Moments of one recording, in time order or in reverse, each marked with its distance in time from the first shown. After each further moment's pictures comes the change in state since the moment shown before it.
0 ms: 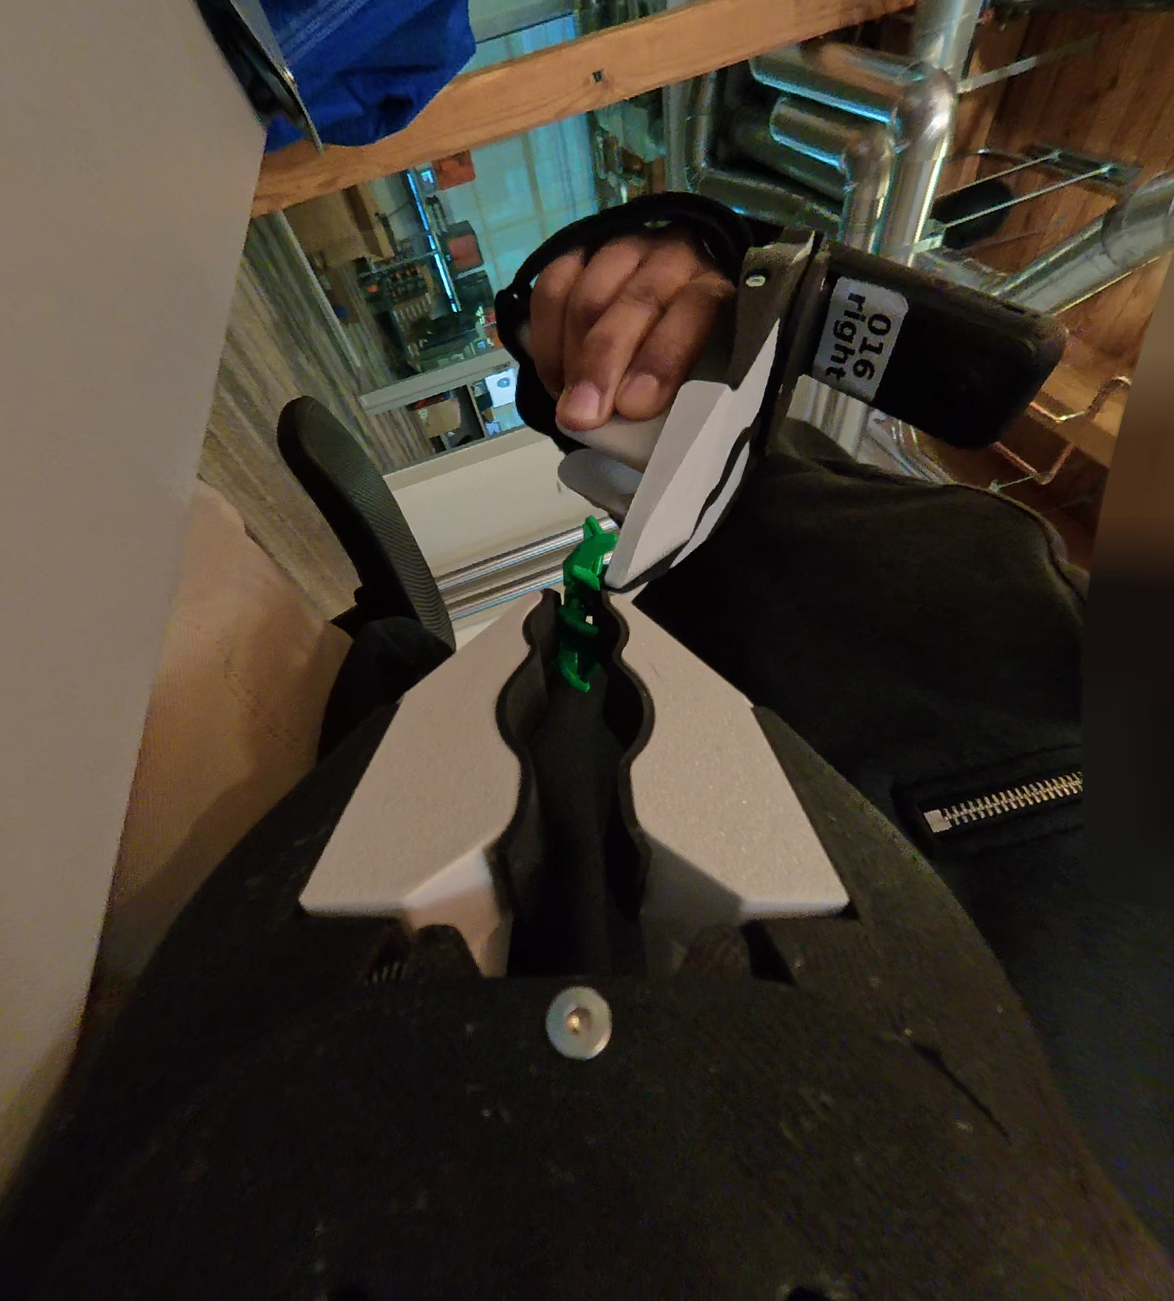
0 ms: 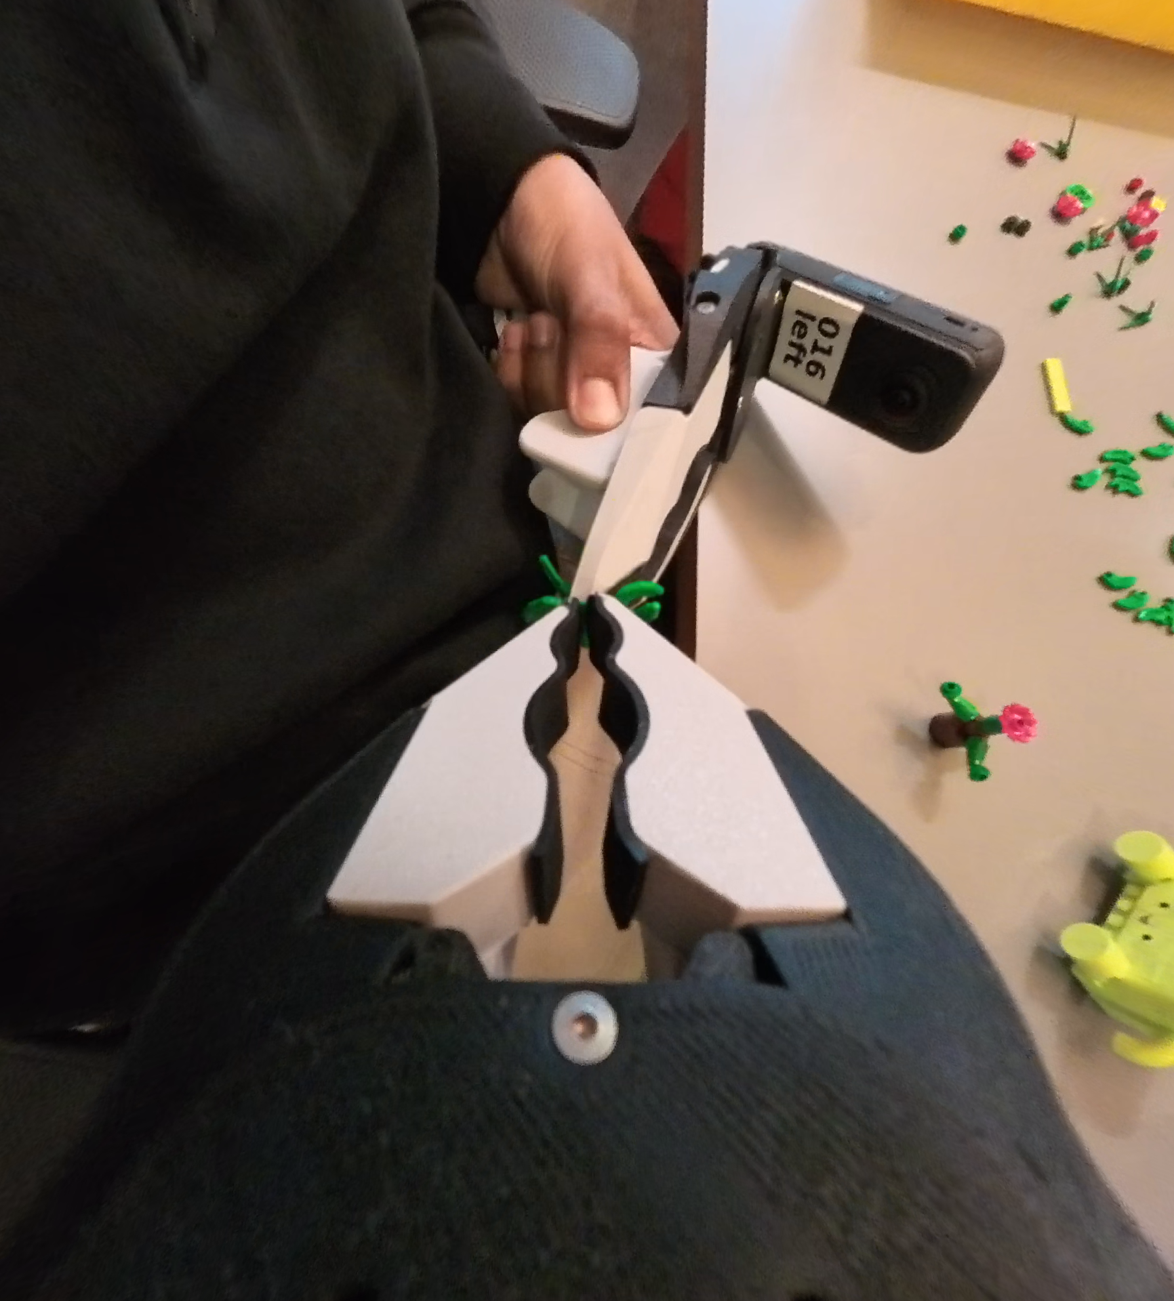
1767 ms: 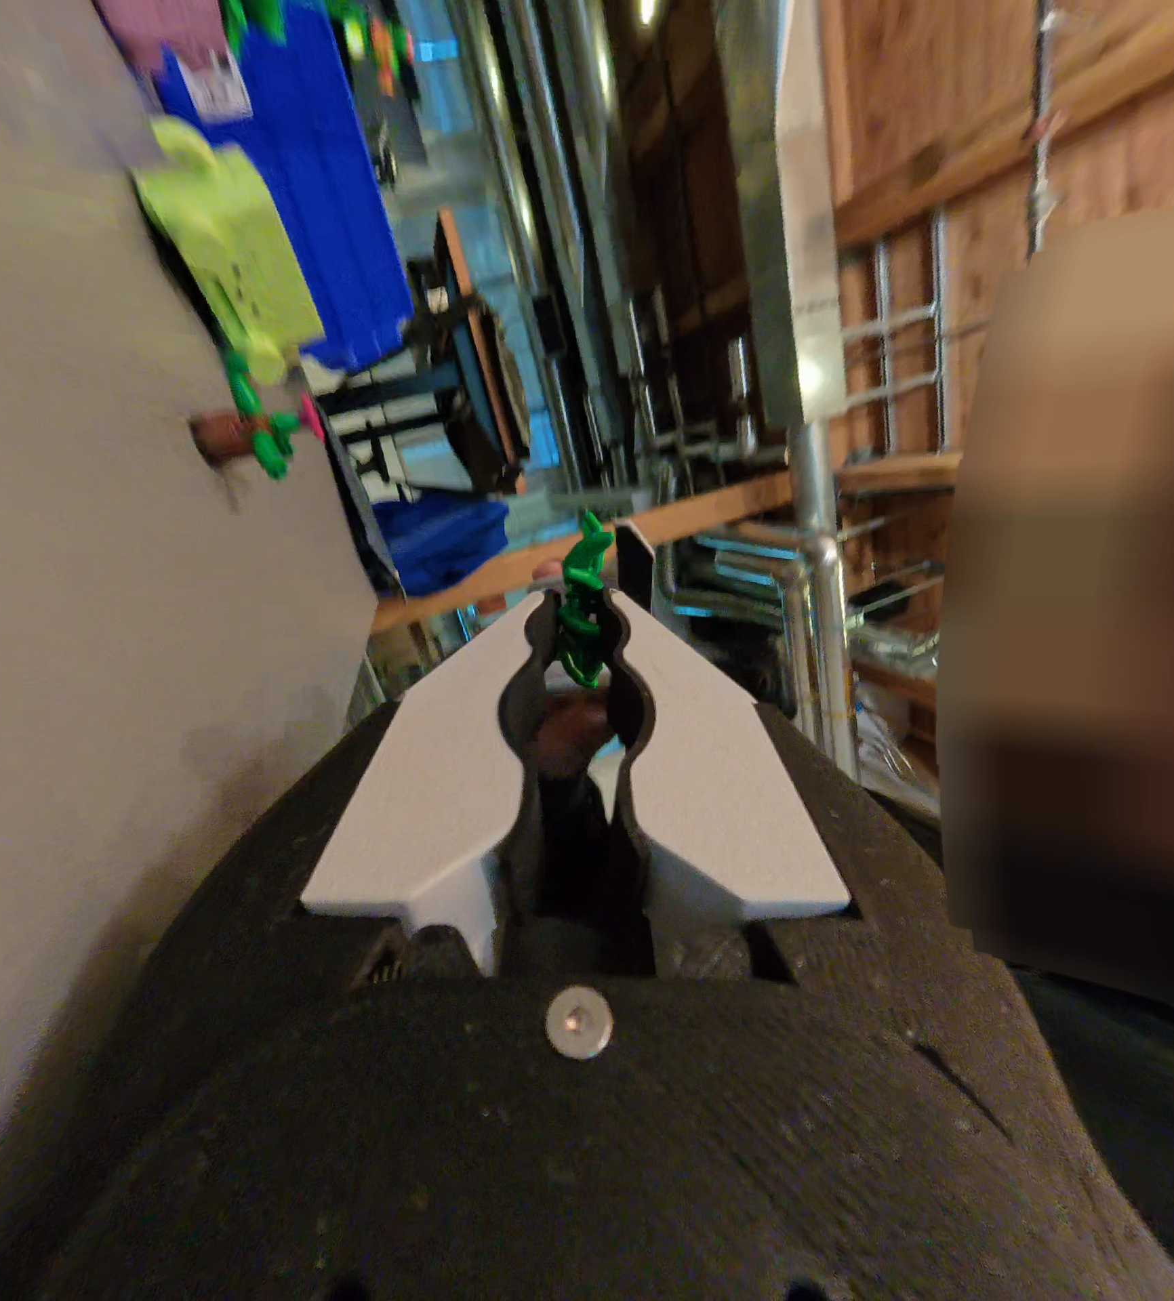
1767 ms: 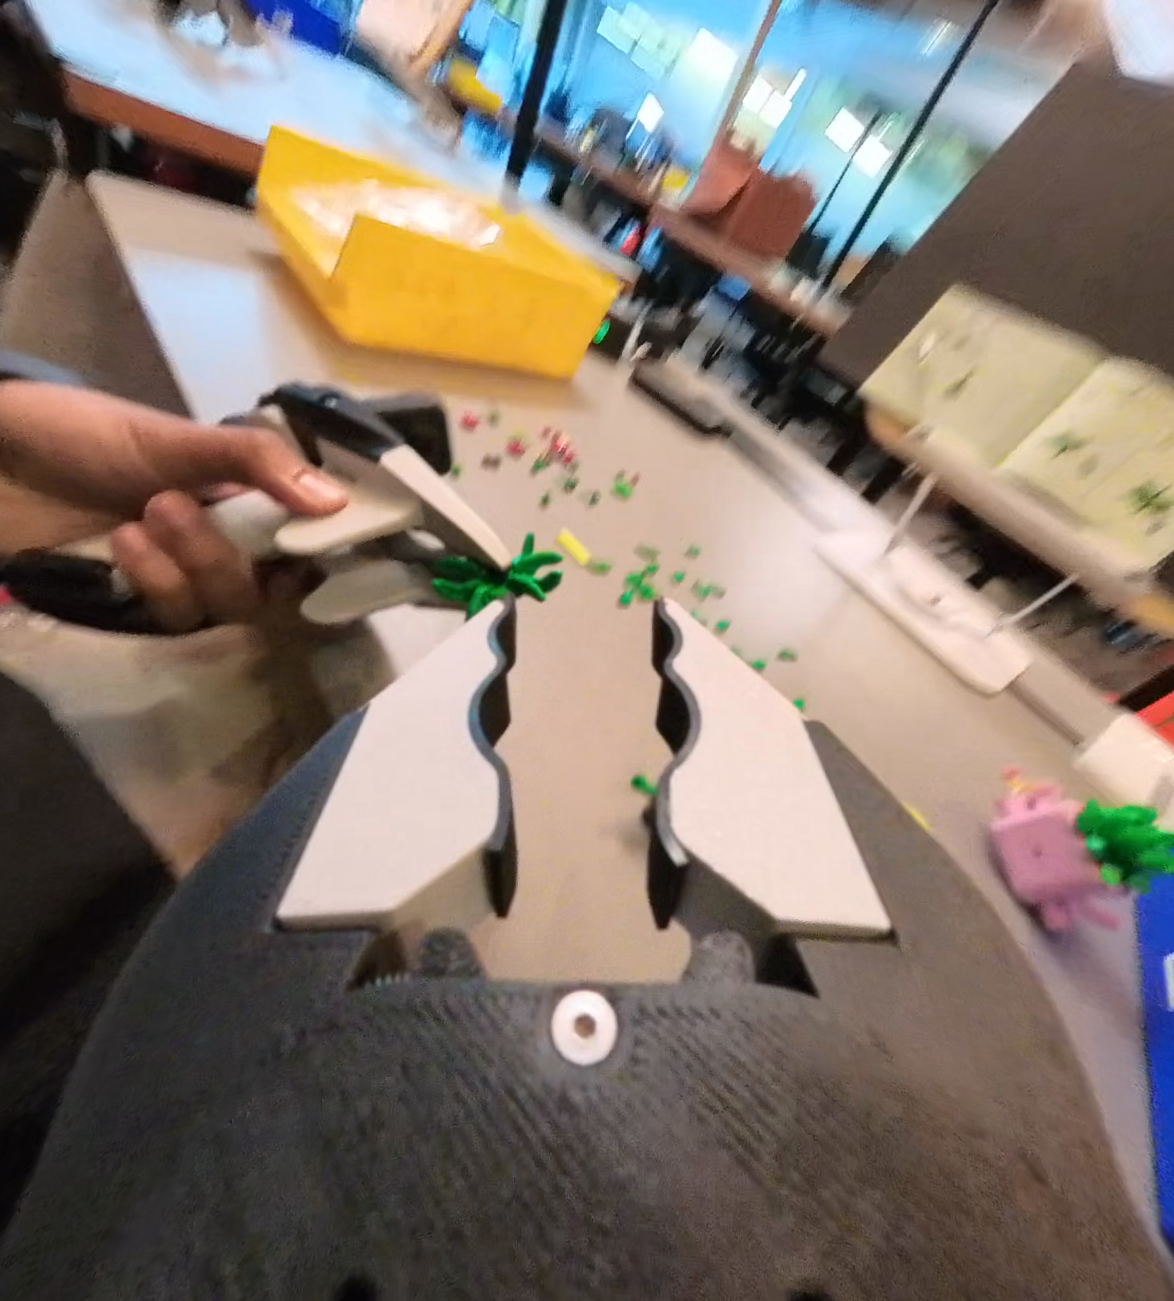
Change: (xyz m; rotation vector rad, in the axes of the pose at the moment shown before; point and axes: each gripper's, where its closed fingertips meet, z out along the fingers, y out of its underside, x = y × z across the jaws) left arm 0.026 -0.085 -0.093 0.628 0.003 0.080; right arm 0.104 -0.035 -0.013 0.367 0.711 0.095
